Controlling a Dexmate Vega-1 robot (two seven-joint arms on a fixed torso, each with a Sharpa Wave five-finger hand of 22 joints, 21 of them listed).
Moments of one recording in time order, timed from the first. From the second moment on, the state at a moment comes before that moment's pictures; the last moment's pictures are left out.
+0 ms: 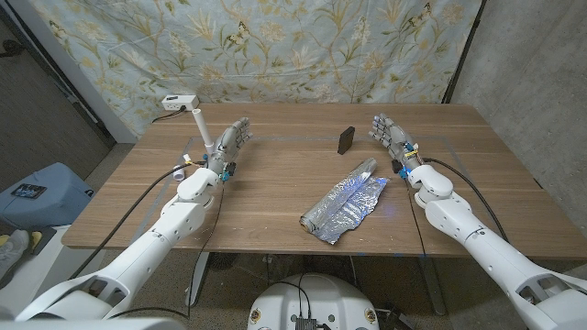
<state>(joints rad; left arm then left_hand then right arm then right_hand) 0.85 0.51 0.36 -1.30 -0.66 -0.29 -0.04 0.43 0.18 0.60 0.09 0.18 0.13 0.08 0.19 0.18 0.09 0.07 0.21 0.22 0.04 0.10 0.18 0.17 0.12 0.07 0.30 0.18 -0.85 -0.51 -0.38 -1.32 0.64 0.28 0.01 0.42 0.17 0.28 0.02 0.19 0.27 -0.01 0.20 0.19 0.26 0.00 0.20 0.20 0.17 -0.04 0.20 0.22 0.39 -0.04 0.20 0.17</state>
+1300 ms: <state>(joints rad) 0.85 0.50 0.38 -1.31 -0.64 -0.27 -0.02 0.45 0.18 0.62 0.07 0.18 0.13 0.08 0.18 0.18 0.09 0.07 0.21 0.22 0.04 0.11 0.18 0.17 0.12 0.07 0.29 0.17 -0.85 -0.60 -0.40 -1.40 0.57 0.27 0.00 0.46 0.15 0.30 -0.02 0.19 0.27 -0.01 0.20 0.19 0.26 0.00 0.20 0.20 0.17 -0.04 0.20 0.21 0.39 -0.04 0.20 0.17</state>
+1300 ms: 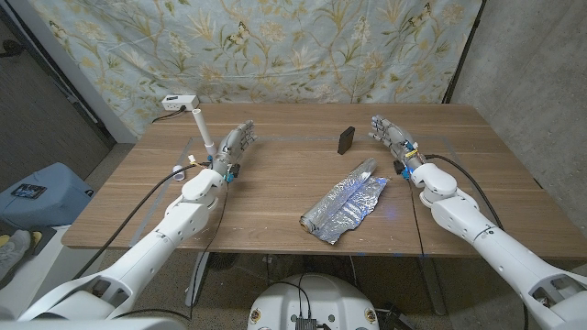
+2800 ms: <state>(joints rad) 0.80 0.47 0.40 -1.24 -0.65 -0.27 -0.04 0.47 0.18 0.63 0.04 0.18 0.14 0.08 0.18 0.18 0.10 0.07 0.21 0.21 0.05 0.11 0.18 0.17 0.13 0.07 0.29 0.18 -0.89 -0.93 -0.43 -1.84 0.02 0.07 -0.05 0.52 0.12 0.31 -0.10 0.18 0.28 -0.02 0.20 0.19 0.27 -0.01 0.20 0.20 0.17 -0.04 0.20 0.20 0.39 -0.05 0.20 0.17</state>
